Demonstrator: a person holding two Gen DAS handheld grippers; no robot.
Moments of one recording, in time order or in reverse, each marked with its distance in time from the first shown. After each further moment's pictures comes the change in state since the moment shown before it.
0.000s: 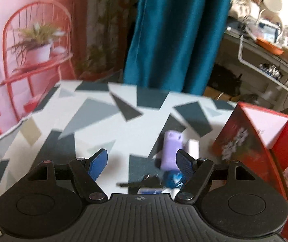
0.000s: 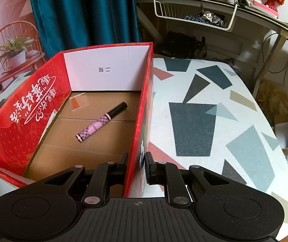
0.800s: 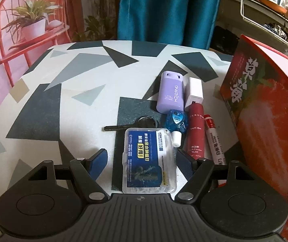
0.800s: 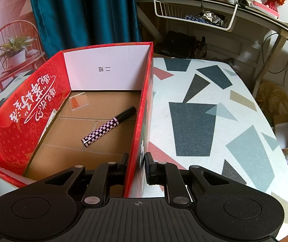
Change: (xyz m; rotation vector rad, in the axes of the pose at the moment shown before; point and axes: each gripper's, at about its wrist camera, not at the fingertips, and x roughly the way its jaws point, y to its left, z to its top) left arm 0.032 -0.021 -0.066 0.064 0.132 0.057; right arm 0.000 0.000 0.000 -0.003 0.001 -0.002
